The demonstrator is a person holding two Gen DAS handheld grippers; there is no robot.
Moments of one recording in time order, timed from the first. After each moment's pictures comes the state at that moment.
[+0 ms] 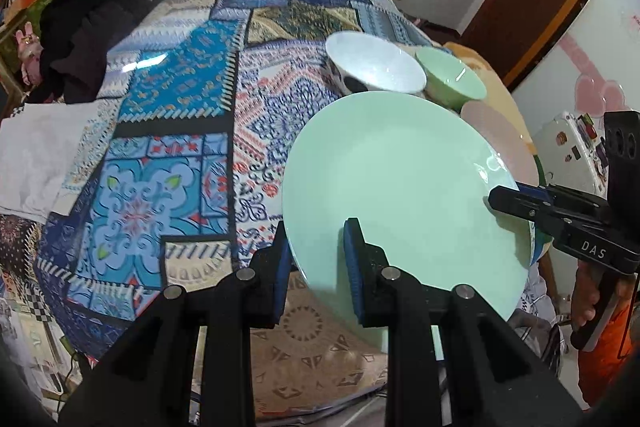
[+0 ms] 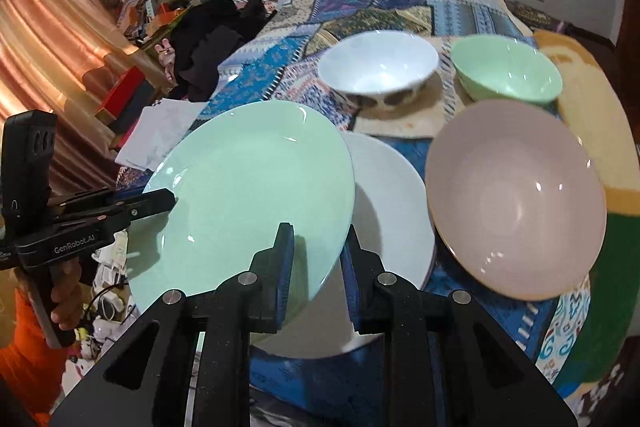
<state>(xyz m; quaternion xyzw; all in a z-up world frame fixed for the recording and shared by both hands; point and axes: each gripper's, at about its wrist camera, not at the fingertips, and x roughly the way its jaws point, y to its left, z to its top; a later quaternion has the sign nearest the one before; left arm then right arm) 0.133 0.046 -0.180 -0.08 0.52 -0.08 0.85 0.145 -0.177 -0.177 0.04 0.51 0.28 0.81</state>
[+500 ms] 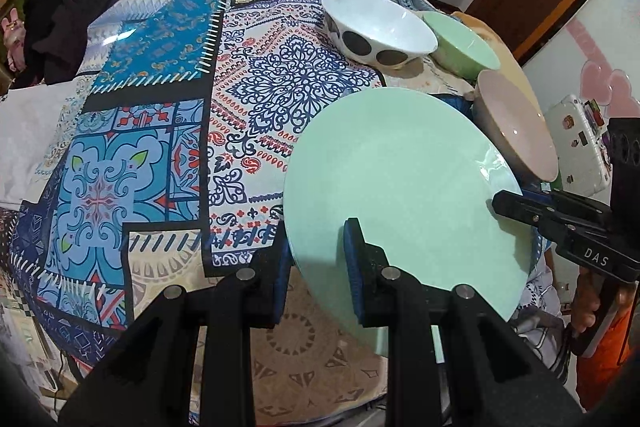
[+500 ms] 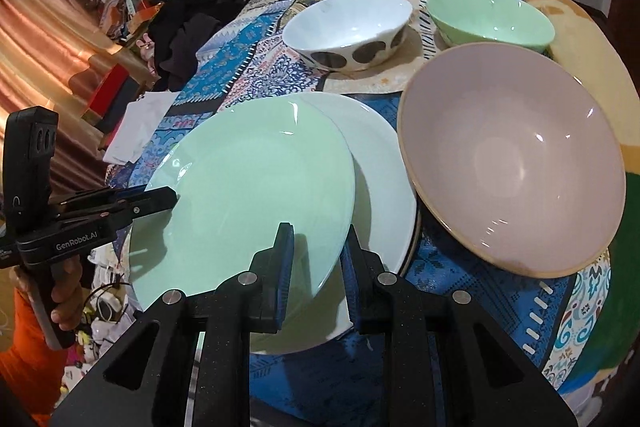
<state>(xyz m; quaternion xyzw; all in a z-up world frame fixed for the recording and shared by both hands) 0.151 0.033 -0.222 -0.08 0.55 -0.09 0.82 0.146 -0.187 -0.206 0.05 0.54 0.26 0.80</state>
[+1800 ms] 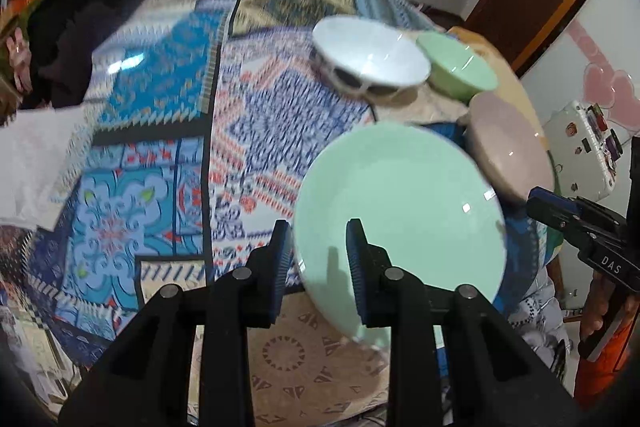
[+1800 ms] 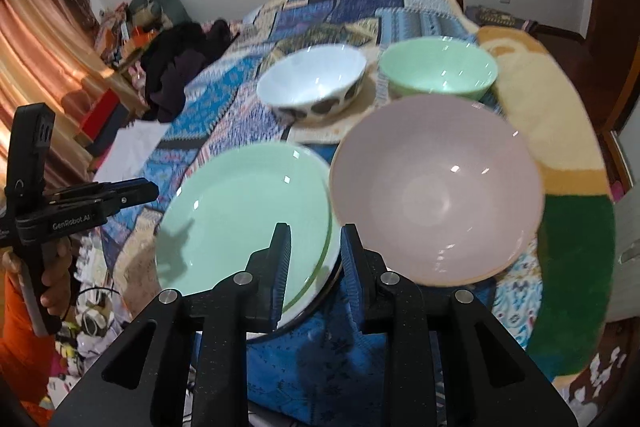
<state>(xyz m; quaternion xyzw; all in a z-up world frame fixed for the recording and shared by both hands) 0.162 0.019 -0.188 -0.06 0.53 -0.08 0.85 0.137 -0.227 -0.166 0.05 0.48 0.23 0.85</state>
